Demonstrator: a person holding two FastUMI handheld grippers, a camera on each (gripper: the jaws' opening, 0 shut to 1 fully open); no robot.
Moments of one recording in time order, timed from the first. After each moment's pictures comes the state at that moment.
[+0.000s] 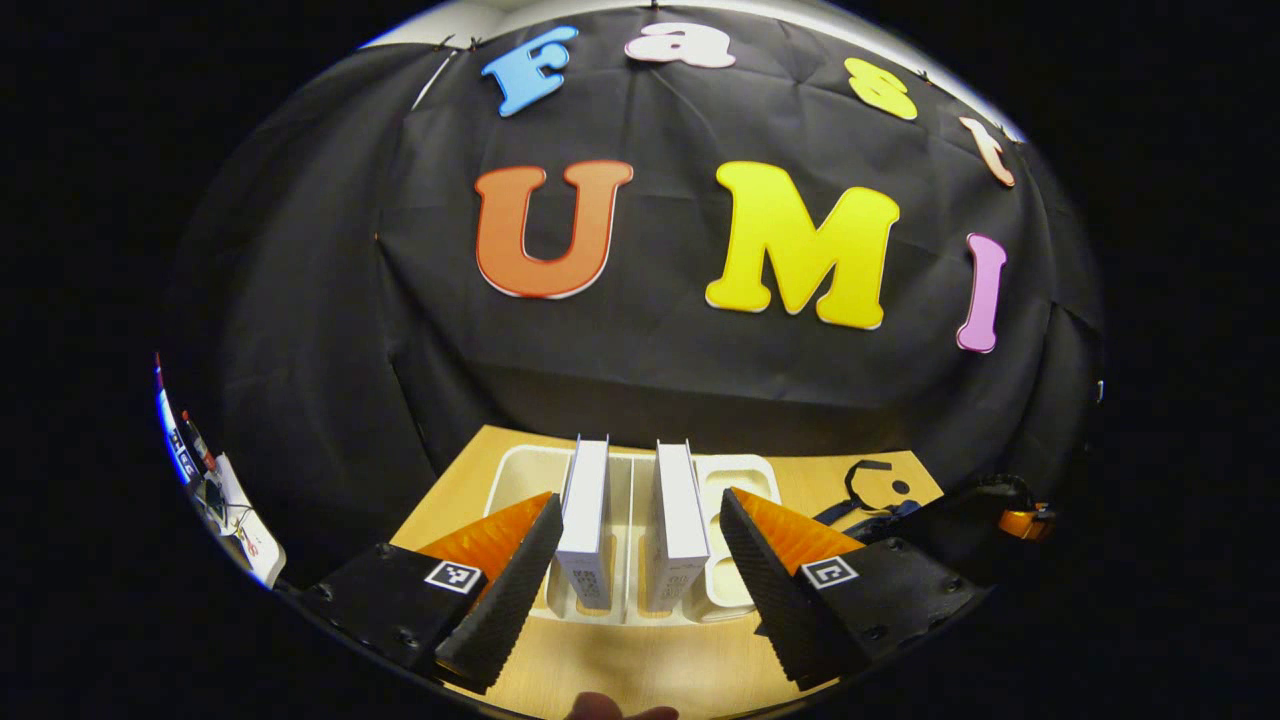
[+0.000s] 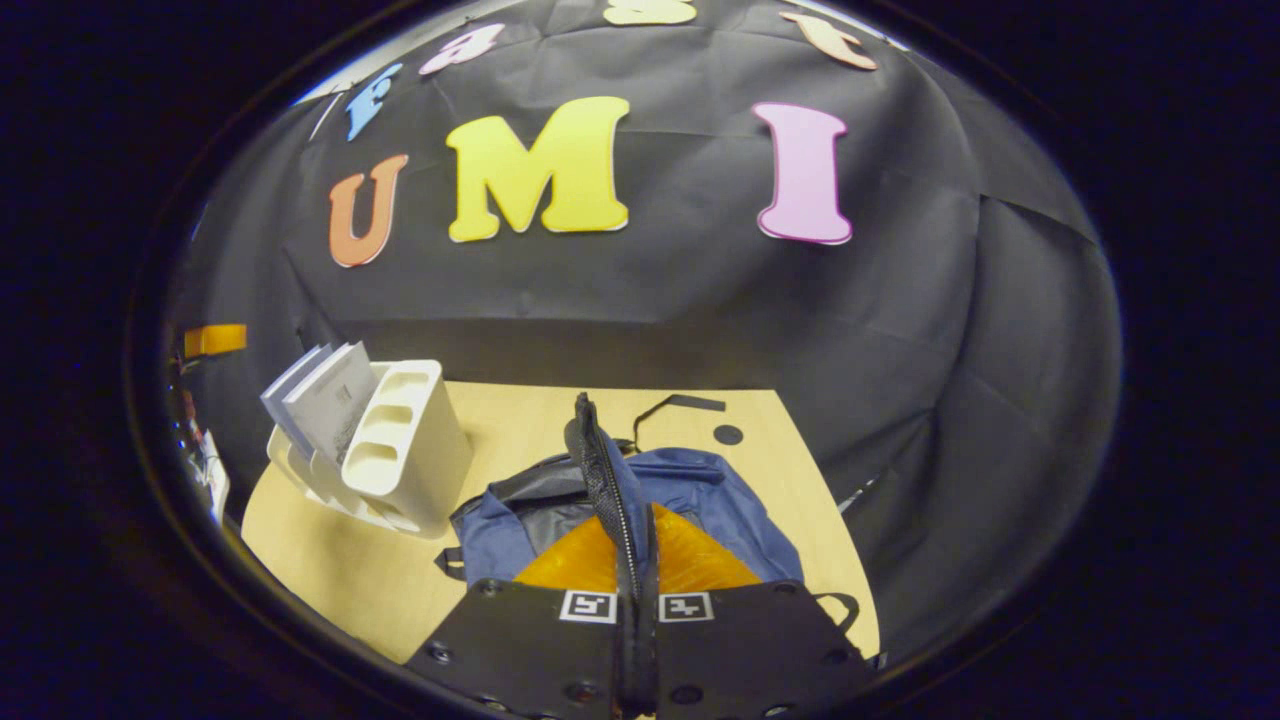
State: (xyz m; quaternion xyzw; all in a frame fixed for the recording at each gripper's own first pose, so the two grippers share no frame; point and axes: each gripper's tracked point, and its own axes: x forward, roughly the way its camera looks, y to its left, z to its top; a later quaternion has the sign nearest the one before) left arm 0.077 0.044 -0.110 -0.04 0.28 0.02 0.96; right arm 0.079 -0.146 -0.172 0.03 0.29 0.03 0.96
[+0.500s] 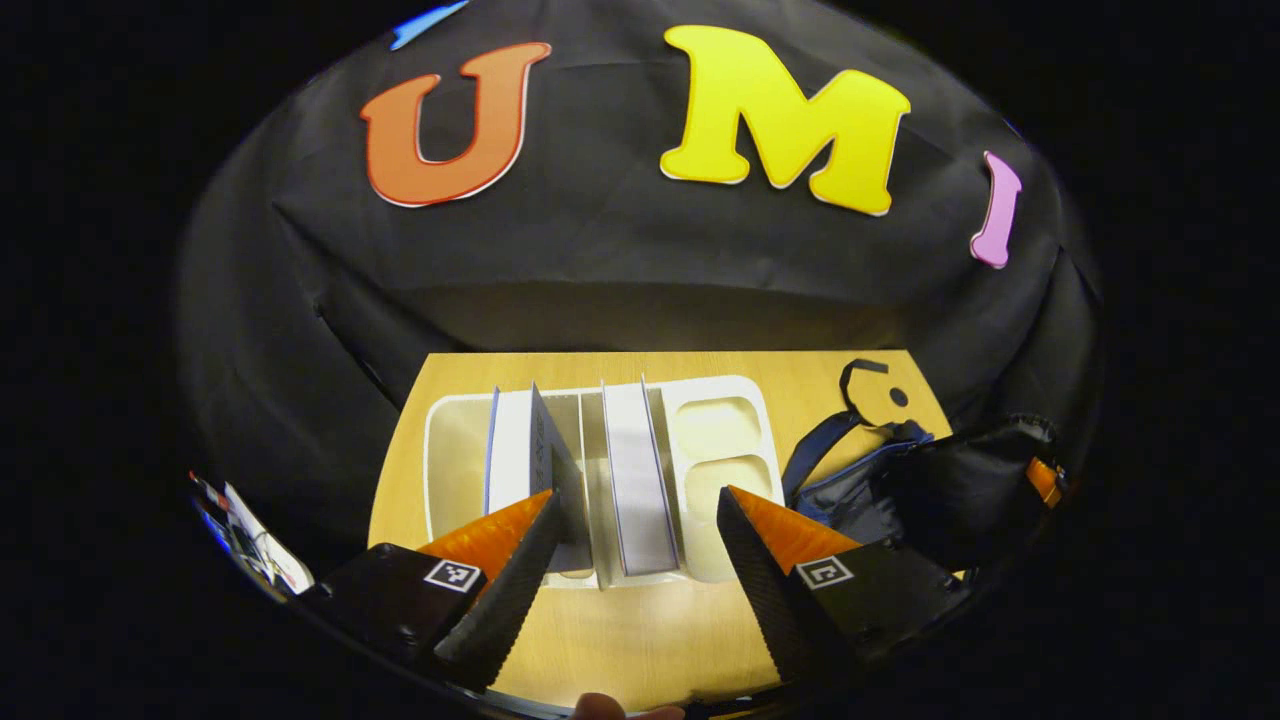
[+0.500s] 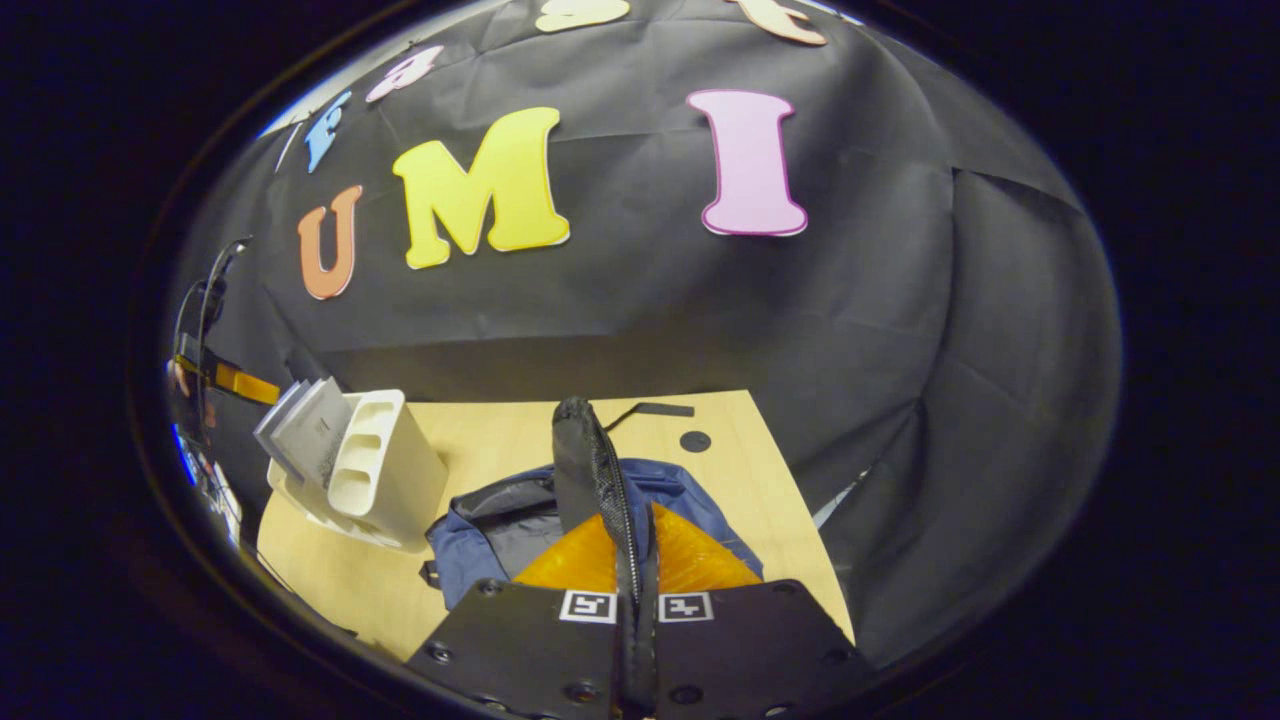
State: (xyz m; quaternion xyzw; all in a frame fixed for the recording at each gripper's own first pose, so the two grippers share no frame) left arm 0.120 0.027 -0.153 0.03 0.46 -0.04 0.89; right arm 0.098 -0.202 -0.167 0.07 0.29 0.03 0.95
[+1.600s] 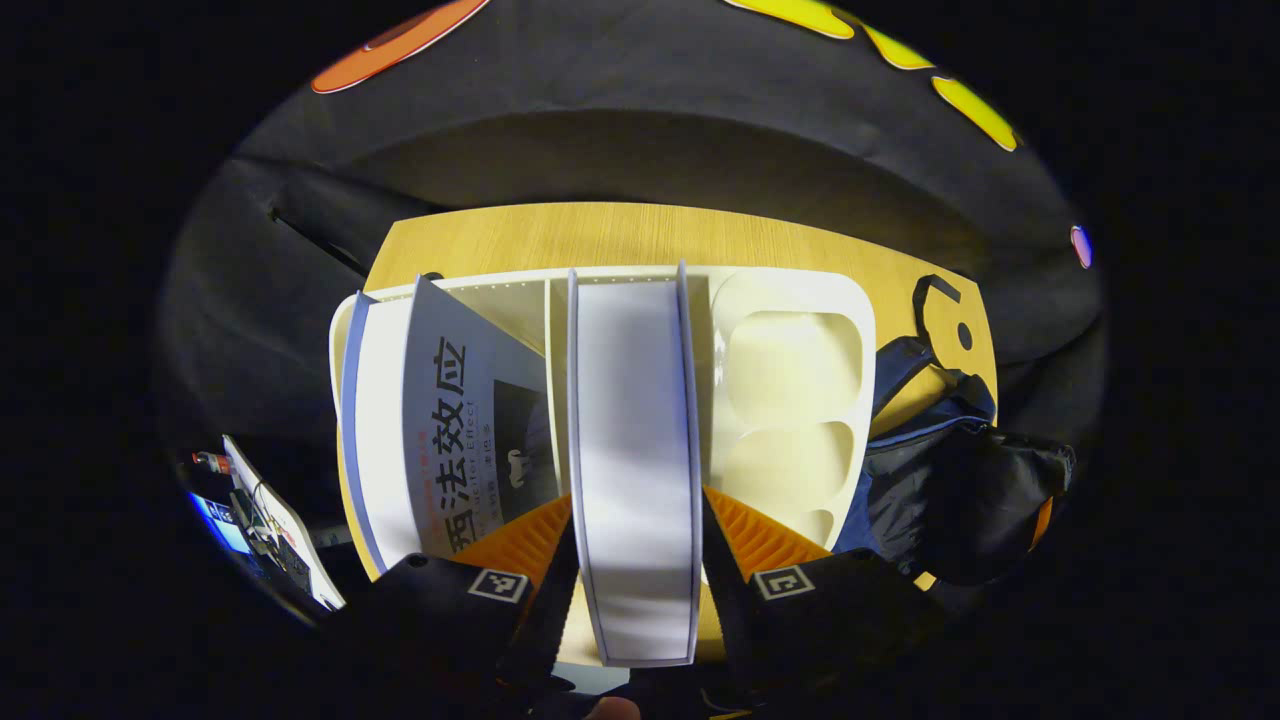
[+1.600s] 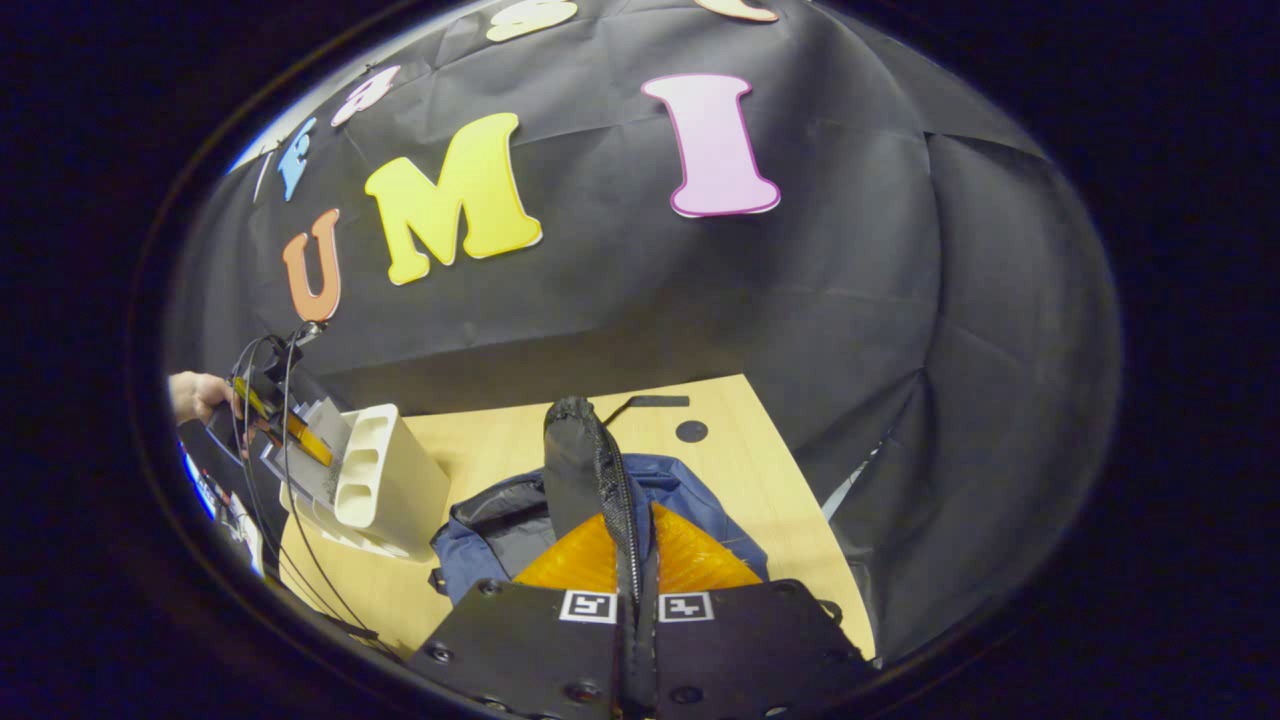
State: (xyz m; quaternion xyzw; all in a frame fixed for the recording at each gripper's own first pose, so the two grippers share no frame) left arm 0.127 0.018 -0.261 -0.03 0.67 0.00 0.74; right arm 0.102 -0.218 -0.179 0.11 0.30 0.03 0.95
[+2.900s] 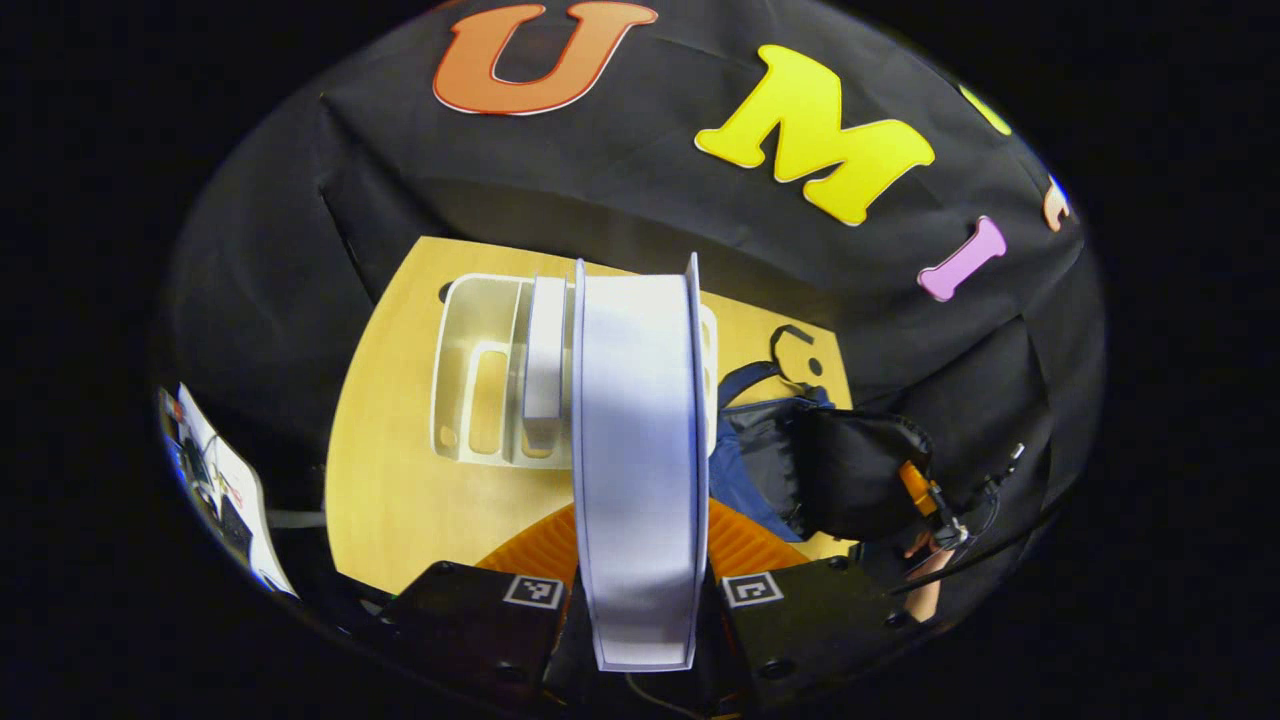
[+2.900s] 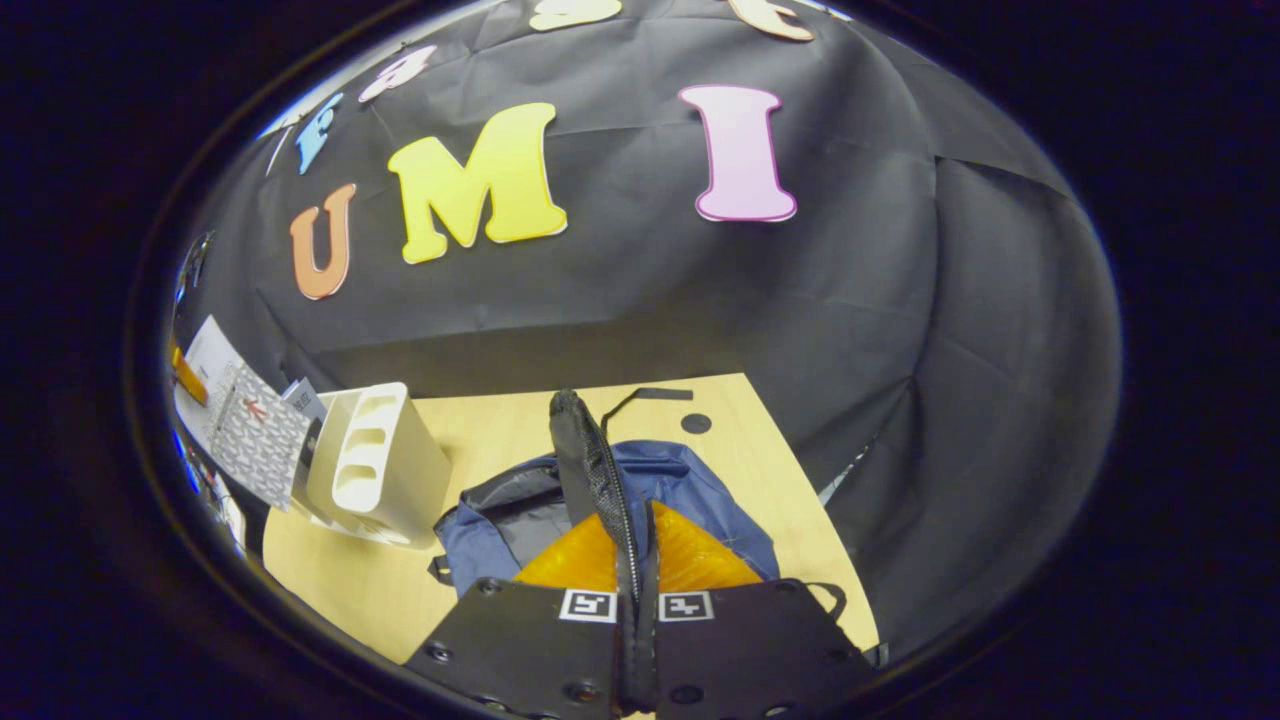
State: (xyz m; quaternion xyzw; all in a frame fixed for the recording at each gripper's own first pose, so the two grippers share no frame) left arm -0.001 0.038 -0.069 -0.19 0.55 -0.10 0.81; right arm 0.074 -0.183 -0.174 0.08 0.31 0.01 0.95
